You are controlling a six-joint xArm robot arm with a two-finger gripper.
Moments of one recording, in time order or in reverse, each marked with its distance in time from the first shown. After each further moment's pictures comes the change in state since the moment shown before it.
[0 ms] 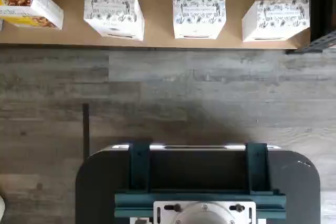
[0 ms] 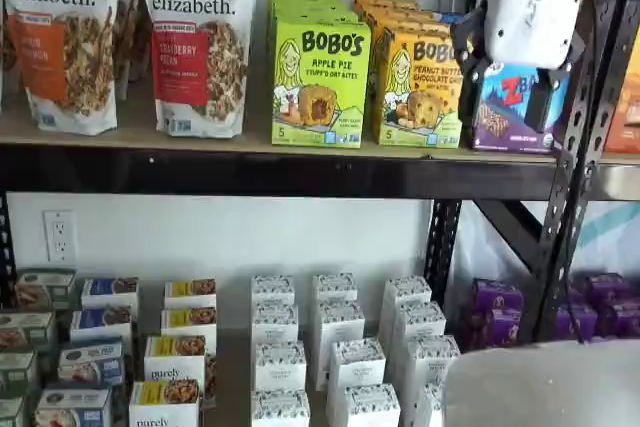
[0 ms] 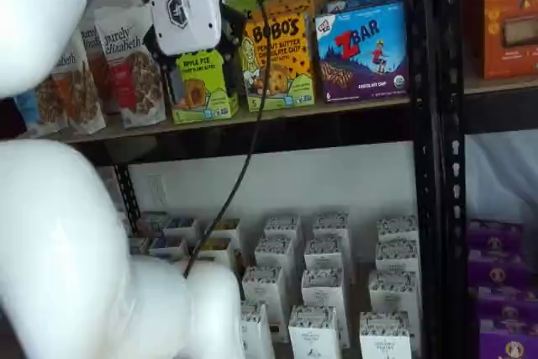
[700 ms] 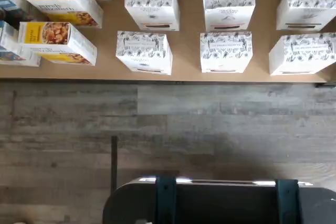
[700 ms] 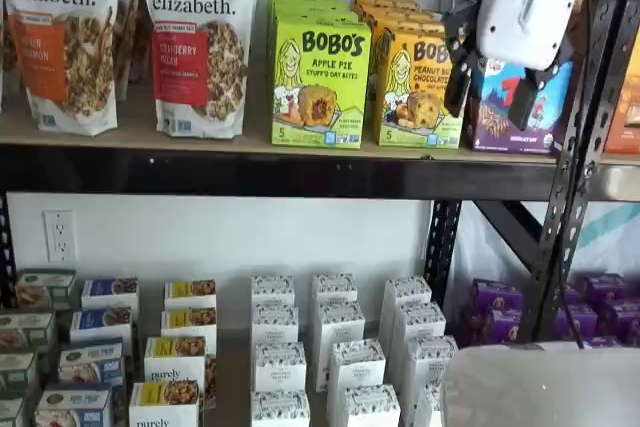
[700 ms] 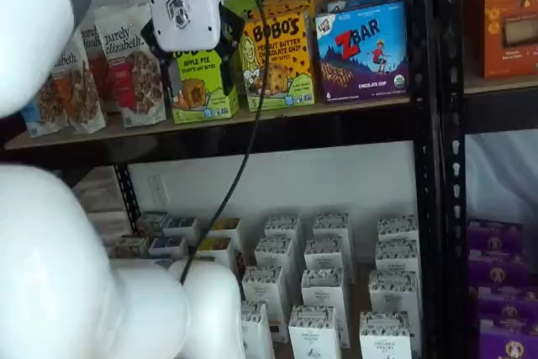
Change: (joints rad) arm -0.060 -0.048 0.049 0.085 -0.104 -0.036
